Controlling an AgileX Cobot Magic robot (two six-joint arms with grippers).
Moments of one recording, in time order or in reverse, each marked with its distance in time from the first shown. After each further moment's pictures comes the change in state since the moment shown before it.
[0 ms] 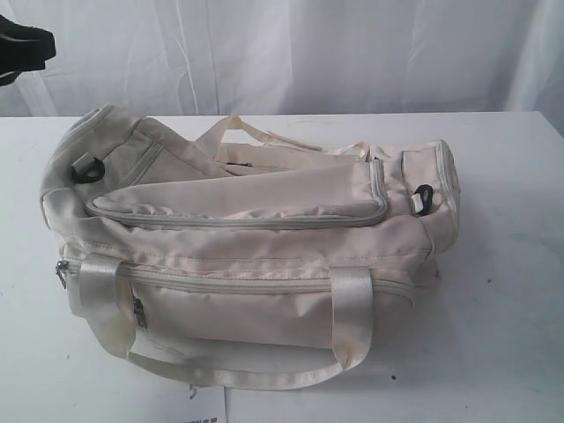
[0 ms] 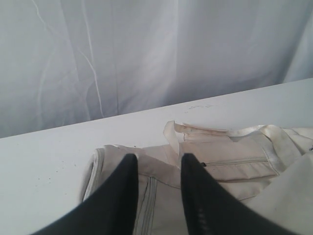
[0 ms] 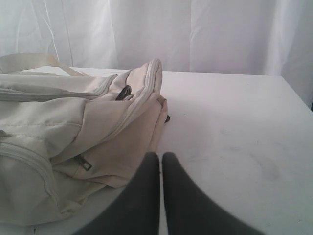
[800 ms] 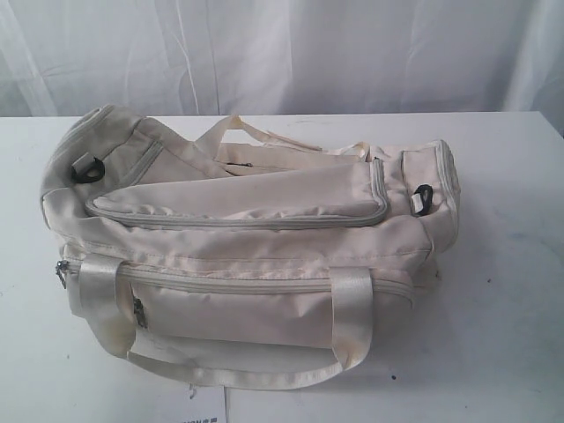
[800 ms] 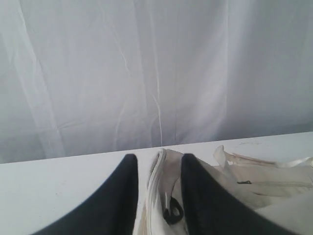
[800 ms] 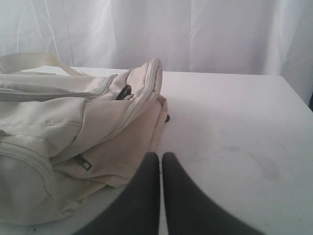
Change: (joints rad) left arm 0.000 -0.589 0.403 0.003 -0.239 0.000; right arm 0.000 0.000 0.000 0.000 0.002 0.000
